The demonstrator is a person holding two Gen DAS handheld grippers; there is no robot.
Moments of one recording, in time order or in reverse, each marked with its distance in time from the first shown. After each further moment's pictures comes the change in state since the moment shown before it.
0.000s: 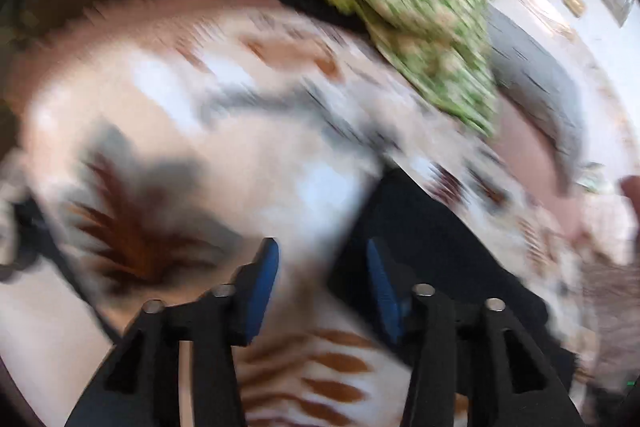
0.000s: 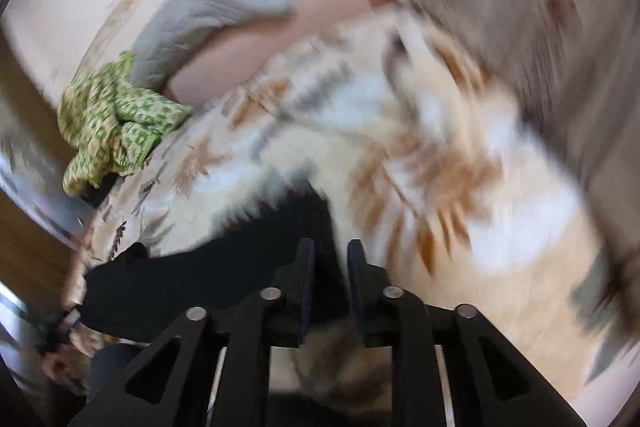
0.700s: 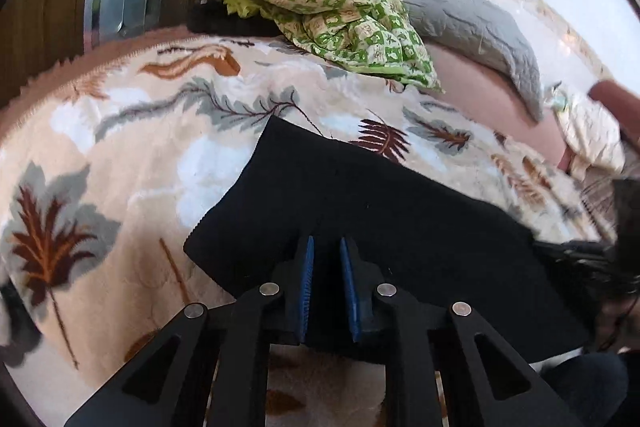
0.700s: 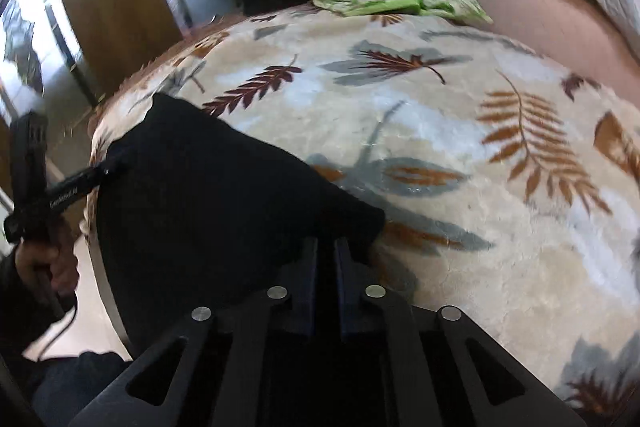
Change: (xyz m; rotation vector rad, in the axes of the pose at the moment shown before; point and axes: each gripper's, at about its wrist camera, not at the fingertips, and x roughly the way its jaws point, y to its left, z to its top) left arm 0.050 -0.058 -0.051 0.275 -0.012 -0.154; right arm 0.194 0.240 -0.048 -0.617 0.315 0.400
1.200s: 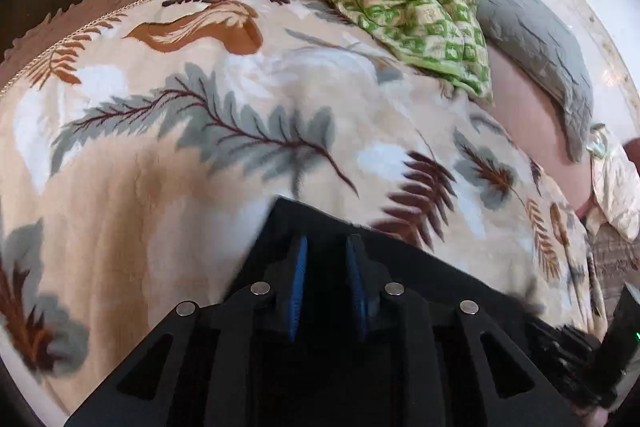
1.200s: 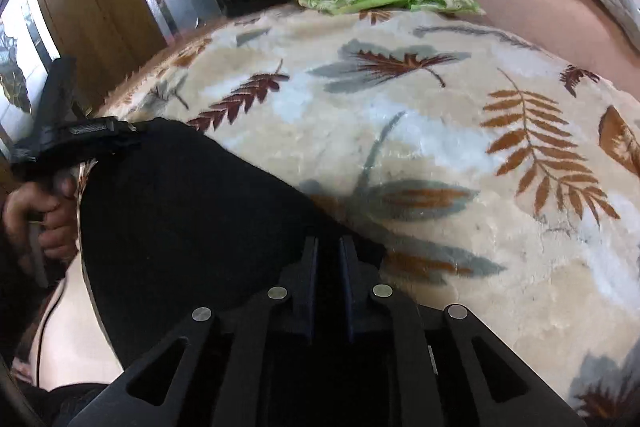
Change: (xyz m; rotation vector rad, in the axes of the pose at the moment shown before) left arm 0.077 0.030 0.083 -0.190 0.175 0.056; right arm 0.012 0.001 0.020 0.044 0.018 -0.038
